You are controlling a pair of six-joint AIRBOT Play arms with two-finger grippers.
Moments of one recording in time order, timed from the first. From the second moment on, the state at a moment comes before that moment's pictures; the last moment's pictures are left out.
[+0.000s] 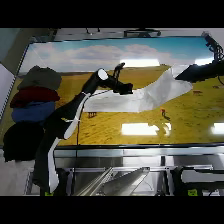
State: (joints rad) left arm -0.47 -2.12 2.06 0.77 -1.14 -1.41; right arm -0.32 -1.52 1.63 -0.70 1.58 1.12
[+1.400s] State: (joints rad) left arm 0.21 -1.44 1.89 0.22 -1.68 -1.16; right arm 0.19 -1.79 1.61 -0.87 1.16 1.36
